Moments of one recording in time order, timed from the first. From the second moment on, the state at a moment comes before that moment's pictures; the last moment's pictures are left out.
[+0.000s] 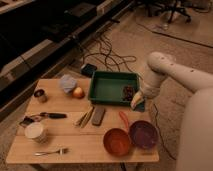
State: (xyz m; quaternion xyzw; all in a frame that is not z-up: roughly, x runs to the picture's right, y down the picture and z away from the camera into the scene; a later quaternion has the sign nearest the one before) arm 0.193 0.098 0.755 -0.42 0.26 0.65 0.57
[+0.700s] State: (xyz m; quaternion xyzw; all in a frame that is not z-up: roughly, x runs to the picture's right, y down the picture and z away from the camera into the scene) arm 0.175 0.148 0.698 -0.44 0.26 0.62 0.59
